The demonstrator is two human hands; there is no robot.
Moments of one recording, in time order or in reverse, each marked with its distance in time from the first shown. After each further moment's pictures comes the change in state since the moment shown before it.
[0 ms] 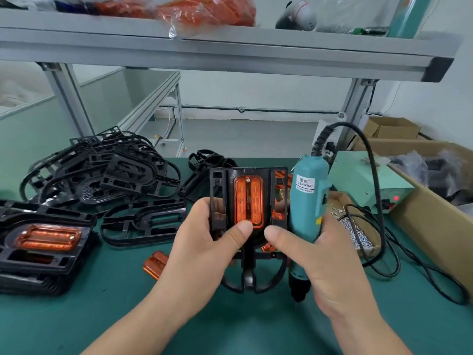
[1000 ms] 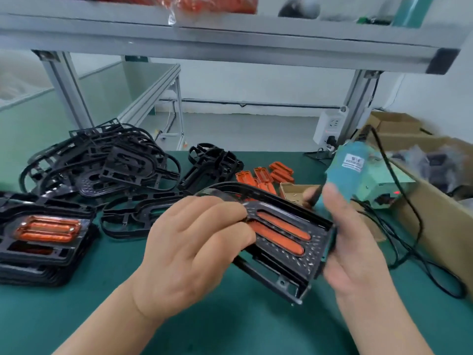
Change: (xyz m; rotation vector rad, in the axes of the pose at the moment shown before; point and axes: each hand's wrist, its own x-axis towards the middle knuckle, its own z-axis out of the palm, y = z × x) left_hand 0.010 -0.004 -0.022 0.804 0.101 1.231; right_hand 0.021 0.009 -0.025 0.665 -0.071 0.234
